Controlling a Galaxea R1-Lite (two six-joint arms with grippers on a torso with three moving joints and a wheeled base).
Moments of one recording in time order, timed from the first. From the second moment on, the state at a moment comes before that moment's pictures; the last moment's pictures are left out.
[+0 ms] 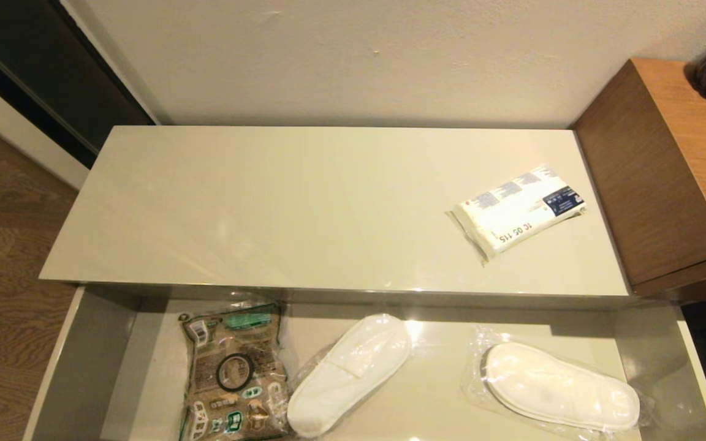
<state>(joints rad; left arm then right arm) 0.01 0.00 -0.71 1.05 0.20 0.07 -0.01 0.00 0.00 0.00 0.01 -0.01</state>
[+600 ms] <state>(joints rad) 0.01 0.00 -0.13 0.07 0.17 0.16 -0.01 0.00 0.00 0.00 0.01 -0.01</state>
